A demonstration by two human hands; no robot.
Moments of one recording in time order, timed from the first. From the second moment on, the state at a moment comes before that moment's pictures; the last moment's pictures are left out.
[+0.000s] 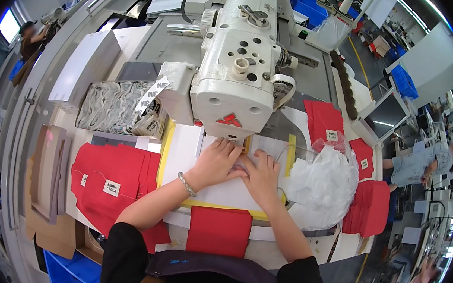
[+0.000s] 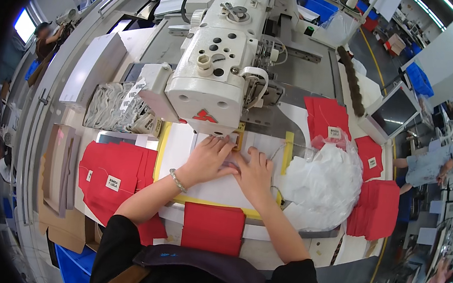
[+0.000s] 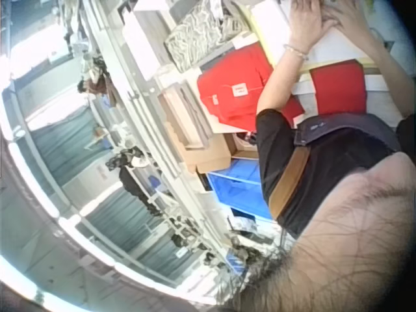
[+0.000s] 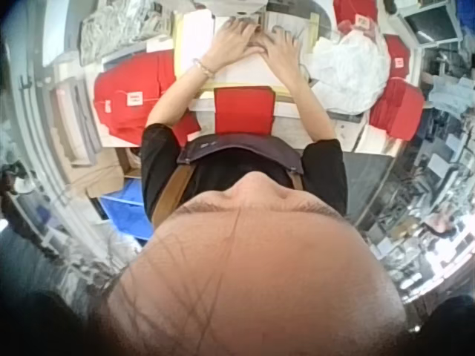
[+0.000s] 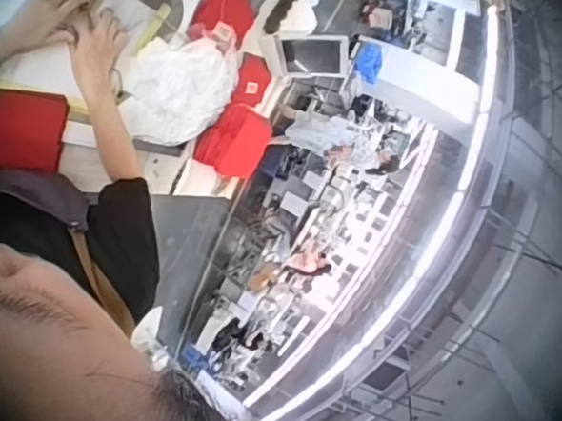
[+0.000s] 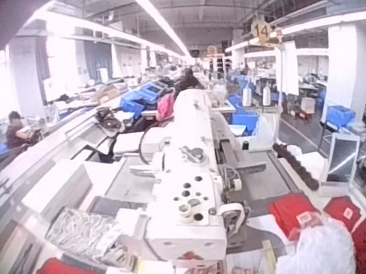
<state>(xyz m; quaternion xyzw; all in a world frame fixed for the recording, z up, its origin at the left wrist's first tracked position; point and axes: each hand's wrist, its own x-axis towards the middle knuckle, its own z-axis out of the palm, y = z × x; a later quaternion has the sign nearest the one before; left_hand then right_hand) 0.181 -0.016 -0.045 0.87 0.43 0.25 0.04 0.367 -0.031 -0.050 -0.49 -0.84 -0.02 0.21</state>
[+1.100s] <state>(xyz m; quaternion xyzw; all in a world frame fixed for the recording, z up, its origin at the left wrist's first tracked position) 0.195 -0.109 -0.025 0.88 0.34 0.23 0.25 0.429 -0.094 -0.043 -0.61 -0.74 -0.01 0.28</state>
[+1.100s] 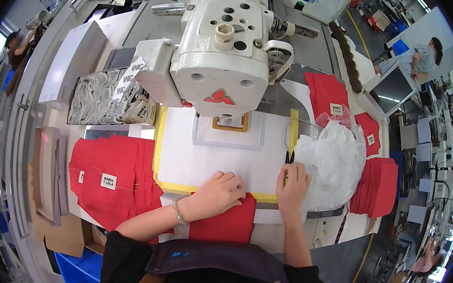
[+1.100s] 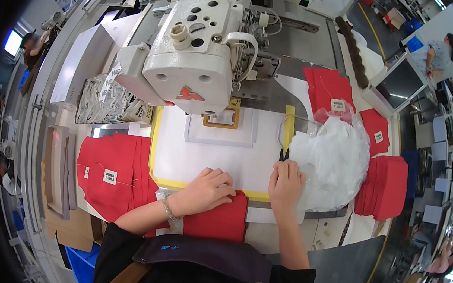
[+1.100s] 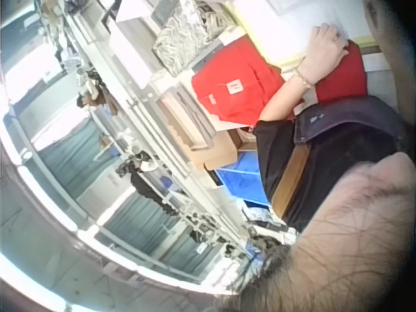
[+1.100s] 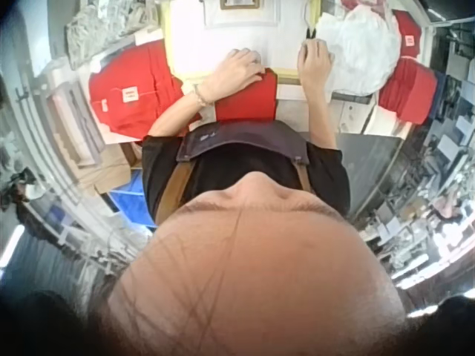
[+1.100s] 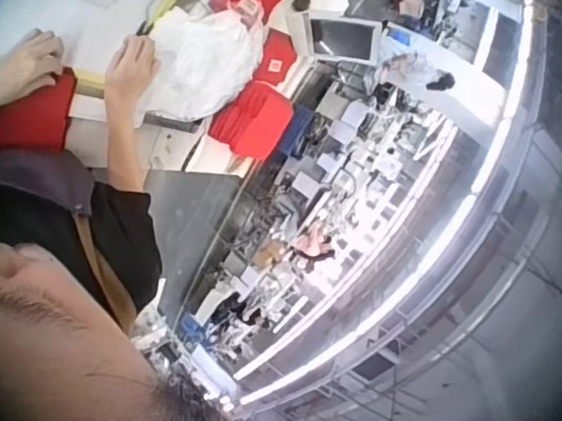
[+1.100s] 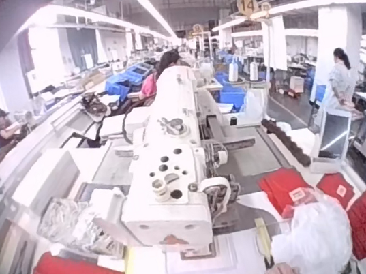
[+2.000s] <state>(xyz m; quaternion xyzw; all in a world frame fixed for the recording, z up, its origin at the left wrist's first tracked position) 0.208 -0.140 -0.025 0.91 0.38 0.13 0.08 0.427 -0.188 -0.024 -0.52 -0.81 0.14 0.24</state>
